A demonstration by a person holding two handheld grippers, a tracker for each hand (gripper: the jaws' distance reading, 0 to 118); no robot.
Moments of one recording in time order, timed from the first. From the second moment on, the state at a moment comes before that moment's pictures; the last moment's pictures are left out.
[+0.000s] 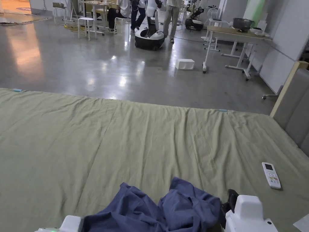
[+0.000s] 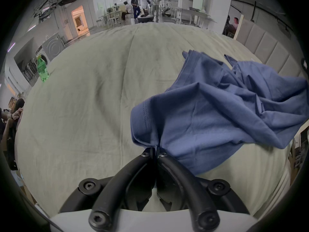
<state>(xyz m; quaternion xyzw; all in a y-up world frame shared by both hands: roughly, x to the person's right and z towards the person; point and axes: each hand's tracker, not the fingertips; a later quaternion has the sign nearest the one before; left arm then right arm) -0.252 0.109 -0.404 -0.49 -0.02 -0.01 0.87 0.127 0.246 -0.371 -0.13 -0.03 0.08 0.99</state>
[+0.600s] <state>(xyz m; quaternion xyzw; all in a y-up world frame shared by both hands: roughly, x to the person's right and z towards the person) -0.278 0.155 -0.390 -0.42 -0.02 0.03 0.91 0.200 0.157 -0.562 -0.43 0.02 0.12 0.90</state>
